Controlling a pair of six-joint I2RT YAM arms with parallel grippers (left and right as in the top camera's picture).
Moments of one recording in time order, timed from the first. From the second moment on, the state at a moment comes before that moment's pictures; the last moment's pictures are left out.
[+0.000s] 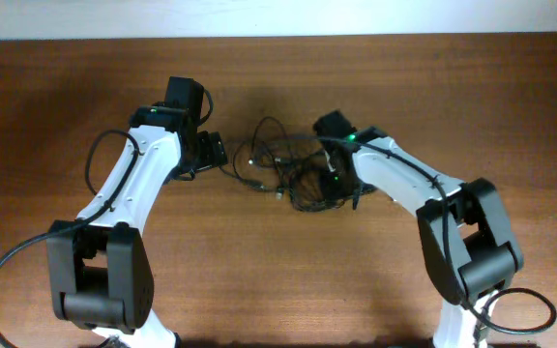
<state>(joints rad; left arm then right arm) -0.13 1.81 1.39 -0.95 -0.11 -0.46 0.46 2.01 1.35 -0.84 0.06 0.16</state>
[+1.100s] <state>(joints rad) -0.14 1.81 1.39 -0.95 -0.11 -0.46 0.24 2.06 1.40 -0.82 -0.04 0.11</state>
